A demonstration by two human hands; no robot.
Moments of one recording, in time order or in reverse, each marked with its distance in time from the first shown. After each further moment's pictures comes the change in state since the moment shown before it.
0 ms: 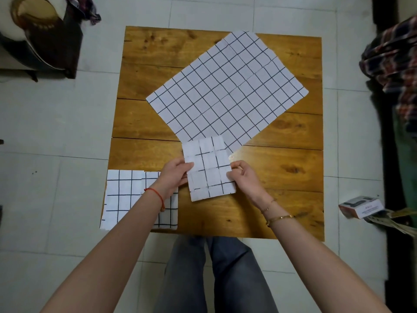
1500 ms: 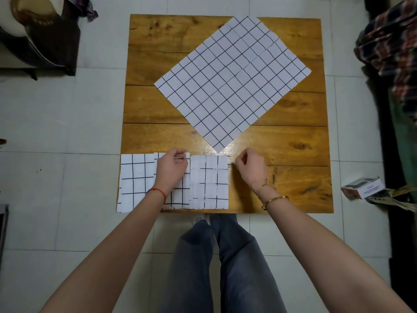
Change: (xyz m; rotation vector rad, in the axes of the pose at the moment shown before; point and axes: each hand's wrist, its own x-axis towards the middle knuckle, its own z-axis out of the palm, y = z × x) left_hand -0.029 -0.041 -0.049 0.527 0.230 0.441; right_hand -0.016 0.026 0.037 -0.691 0.413 -0.192
